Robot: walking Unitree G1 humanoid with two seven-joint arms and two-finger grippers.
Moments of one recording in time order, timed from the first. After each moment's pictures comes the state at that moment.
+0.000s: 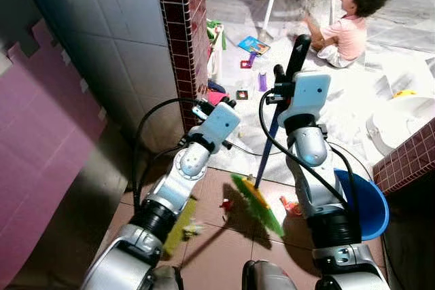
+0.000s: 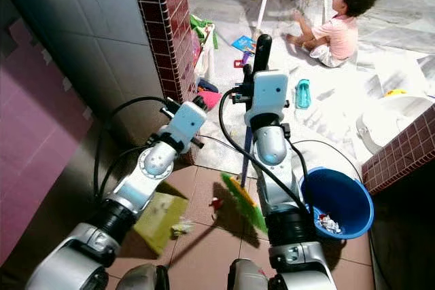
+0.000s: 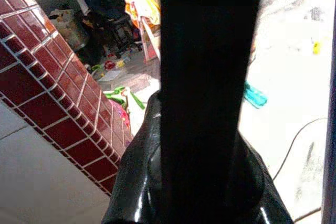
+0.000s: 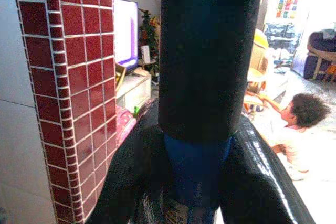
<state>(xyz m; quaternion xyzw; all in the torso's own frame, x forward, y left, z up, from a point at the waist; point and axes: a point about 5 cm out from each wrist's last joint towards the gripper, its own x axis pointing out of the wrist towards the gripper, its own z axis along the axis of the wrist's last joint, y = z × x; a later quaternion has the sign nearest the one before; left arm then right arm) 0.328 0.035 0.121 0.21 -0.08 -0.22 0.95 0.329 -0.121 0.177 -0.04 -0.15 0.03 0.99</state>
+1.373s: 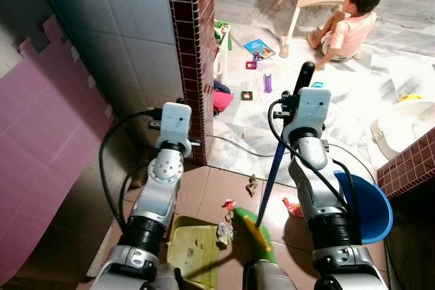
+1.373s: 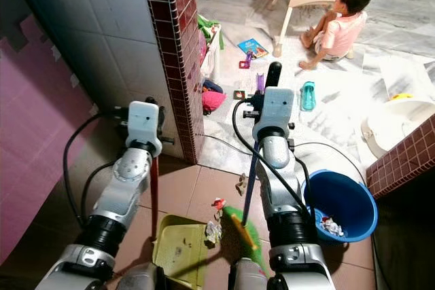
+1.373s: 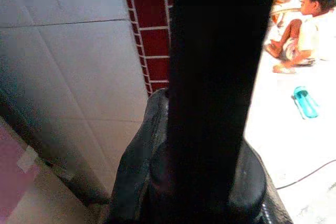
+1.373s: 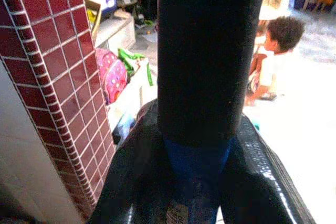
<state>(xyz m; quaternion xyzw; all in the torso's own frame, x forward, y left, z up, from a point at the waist) 0.324 0.084 0.105 0.05 0.01 -0.06 1.00 0.333 -0.135 0.136 0.01 -0.02 -0.03 1.00</state>
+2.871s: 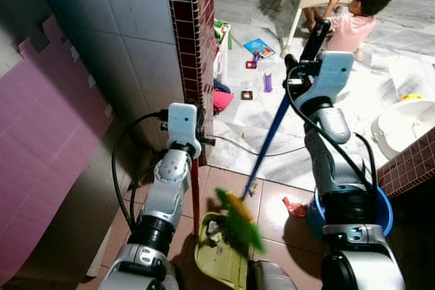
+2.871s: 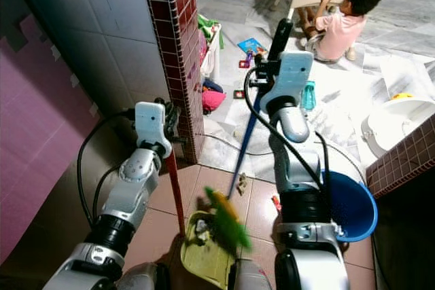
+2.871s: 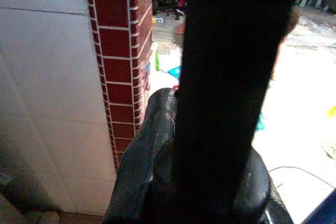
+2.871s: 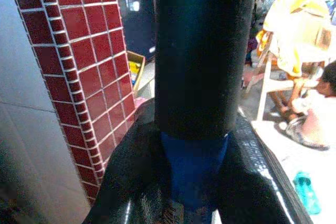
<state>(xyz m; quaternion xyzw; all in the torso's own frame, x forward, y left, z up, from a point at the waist) 0.322 0.070 0.104 -0.03 0.00 -0.11 0.99 0.349 -0.149 0.195 0.03 -0.11 0.06 0.99</state>
